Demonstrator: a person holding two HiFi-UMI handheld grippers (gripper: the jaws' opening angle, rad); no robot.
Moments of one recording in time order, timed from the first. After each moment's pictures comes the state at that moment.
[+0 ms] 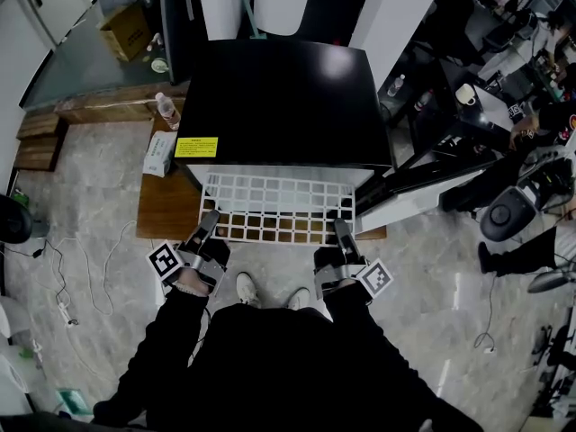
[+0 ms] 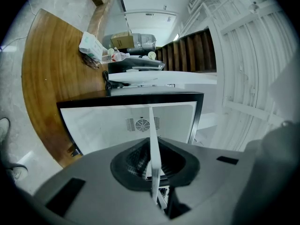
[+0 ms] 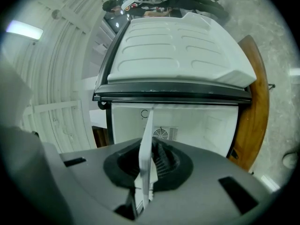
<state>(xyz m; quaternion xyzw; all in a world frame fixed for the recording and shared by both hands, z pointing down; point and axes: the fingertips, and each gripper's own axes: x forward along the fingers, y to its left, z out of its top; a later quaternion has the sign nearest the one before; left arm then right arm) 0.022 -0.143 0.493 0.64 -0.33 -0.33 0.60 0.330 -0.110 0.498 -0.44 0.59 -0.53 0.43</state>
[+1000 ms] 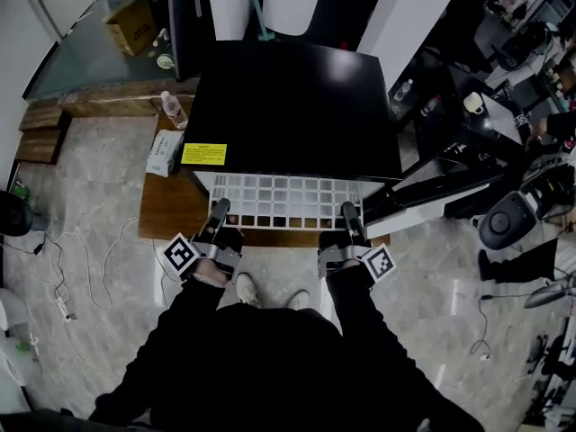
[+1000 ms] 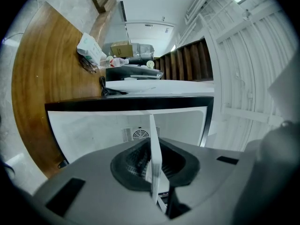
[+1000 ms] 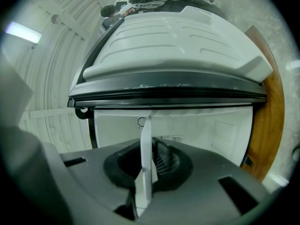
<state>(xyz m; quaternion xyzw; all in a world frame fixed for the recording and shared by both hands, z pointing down) 0.016 -0.177 0.508 0.63 -0.36 -0.38 0.57 0.331 -0.163 0.514 -0.45 0.56 -0.52 0.46</state>
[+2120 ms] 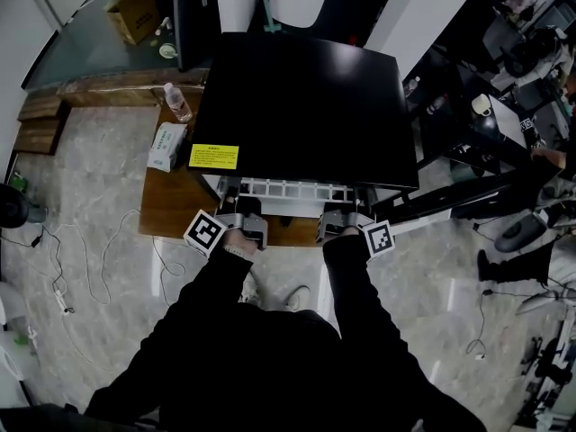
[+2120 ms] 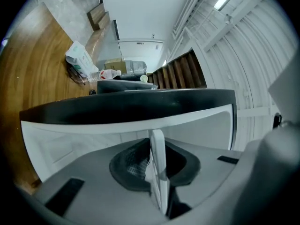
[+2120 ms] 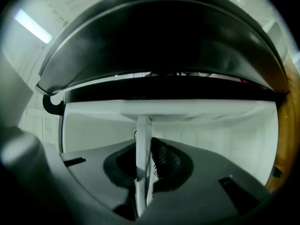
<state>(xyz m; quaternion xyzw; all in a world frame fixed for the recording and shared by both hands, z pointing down) 0.014 -0.258 0.500 0.63 -0.43 -0.44 0.48 0.334 -0.245 0.510 -0.51 0.51 -0.46 0.52</state>
